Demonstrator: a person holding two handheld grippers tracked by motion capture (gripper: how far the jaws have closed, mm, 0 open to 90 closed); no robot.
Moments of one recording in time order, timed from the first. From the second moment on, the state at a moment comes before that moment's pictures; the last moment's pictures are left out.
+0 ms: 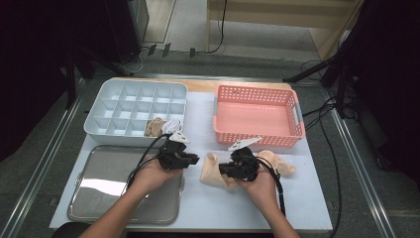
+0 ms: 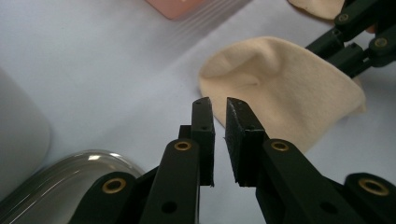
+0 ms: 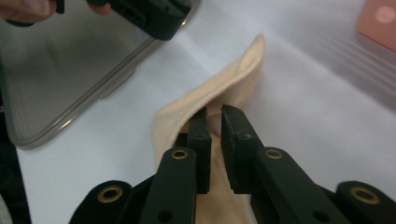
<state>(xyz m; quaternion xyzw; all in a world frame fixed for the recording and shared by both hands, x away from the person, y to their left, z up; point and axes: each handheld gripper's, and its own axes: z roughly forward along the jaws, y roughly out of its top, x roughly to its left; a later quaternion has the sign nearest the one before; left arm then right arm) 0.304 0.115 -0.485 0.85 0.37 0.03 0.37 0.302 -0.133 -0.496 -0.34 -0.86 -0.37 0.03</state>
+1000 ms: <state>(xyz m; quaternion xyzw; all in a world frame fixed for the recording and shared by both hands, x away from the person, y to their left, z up) 0.302 0.126 -0.478 0.84 0.38 0.04 0.38 0.269 -0.098 -0.509 -0.26 -0.91 -0.33 0.05</state>
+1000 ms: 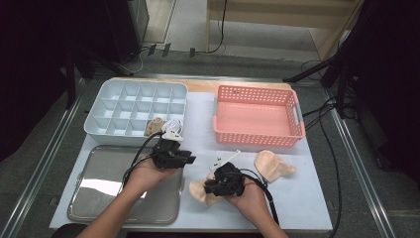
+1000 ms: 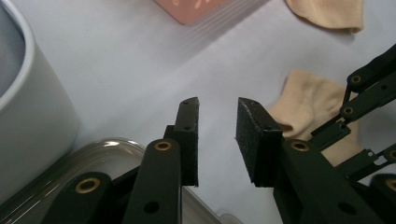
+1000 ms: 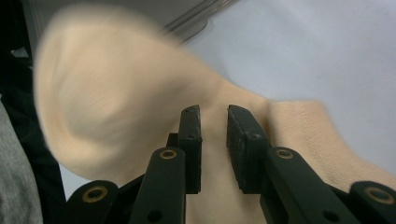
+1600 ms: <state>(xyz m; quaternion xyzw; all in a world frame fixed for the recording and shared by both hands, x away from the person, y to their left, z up) 0.304 0.125 -0.478 0.85 0.37 0.04 0.38 0.291 -0.139 -0.500 -0.32 -0.88 -0.36 0.02</state>
